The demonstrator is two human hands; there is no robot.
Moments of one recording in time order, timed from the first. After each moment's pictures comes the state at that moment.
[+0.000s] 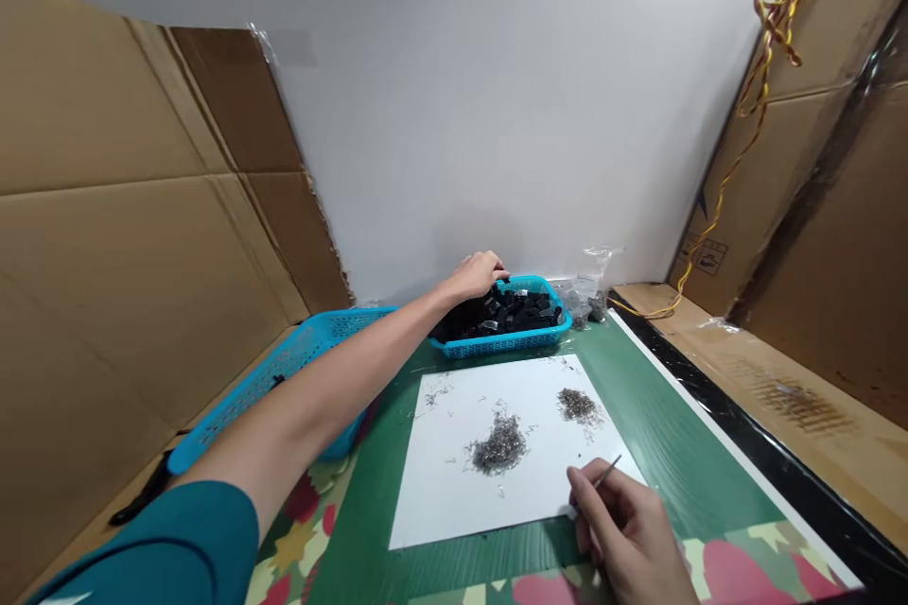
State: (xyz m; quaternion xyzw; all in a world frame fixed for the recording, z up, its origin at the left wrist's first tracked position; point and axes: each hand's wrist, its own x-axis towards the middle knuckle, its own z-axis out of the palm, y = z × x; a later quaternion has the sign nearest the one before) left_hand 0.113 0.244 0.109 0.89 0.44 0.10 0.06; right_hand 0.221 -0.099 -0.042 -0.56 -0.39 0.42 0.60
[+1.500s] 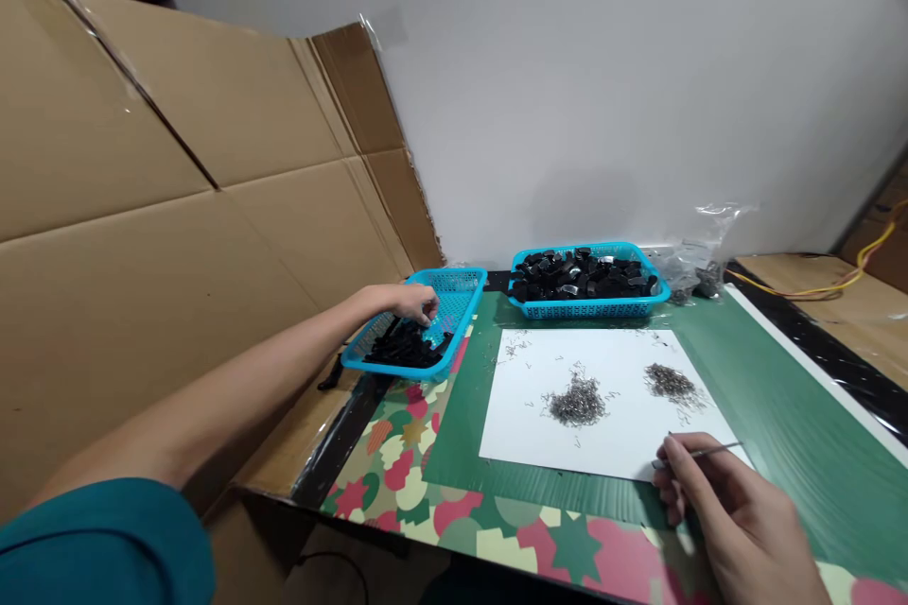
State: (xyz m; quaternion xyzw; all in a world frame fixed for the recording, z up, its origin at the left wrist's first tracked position) left_hand -0.166 0.205 0.081 0.79 0.51 -0.32 0.09; right_hand 0.252 -0.109 -0.059 -0.58 -0.43 0.43 0.55
